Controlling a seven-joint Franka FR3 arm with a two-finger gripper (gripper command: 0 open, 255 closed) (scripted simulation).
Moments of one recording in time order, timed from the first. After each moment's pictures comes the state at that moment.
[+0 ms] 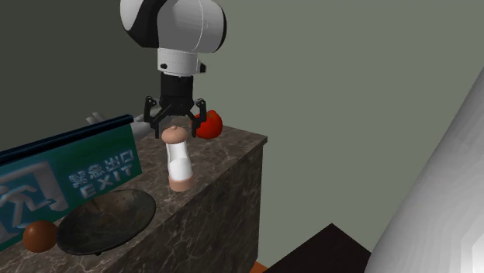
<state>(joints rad) 0.09 -0.07 0.09 -2.11 0.18 2.07 0.27</state>
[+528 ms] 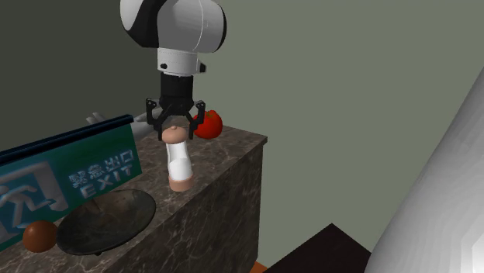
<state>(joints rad) 0.09 -0.07 0.09 -2.11 0.18 2.07 0.27</state>
